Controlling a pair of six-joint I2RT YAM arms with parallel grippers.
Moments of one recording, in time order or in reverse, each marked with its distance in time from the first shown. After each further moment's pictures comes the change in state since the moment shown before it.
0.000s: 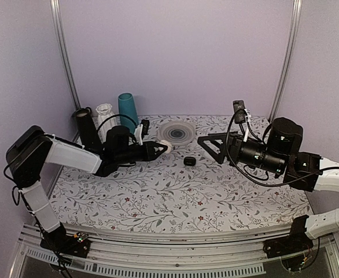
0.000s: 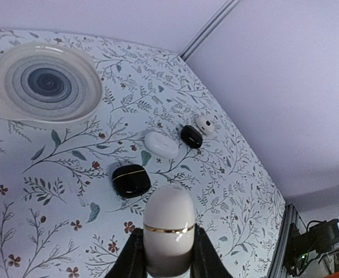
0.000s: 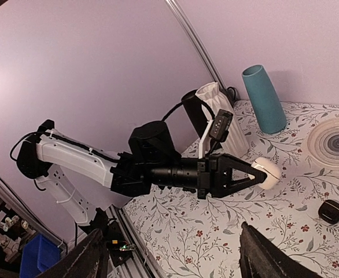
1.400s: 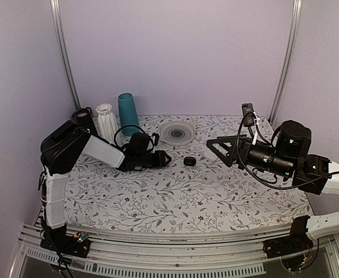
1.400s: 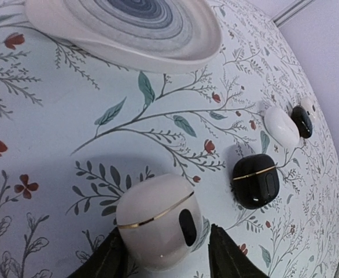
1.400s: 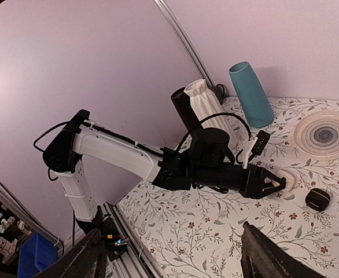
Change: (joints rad) left arm 0.029 0.428 0.320 -0.256 -0.129 0.000; right arm -0.006 -0.106 -0.033 -0.098 0.034 0.005
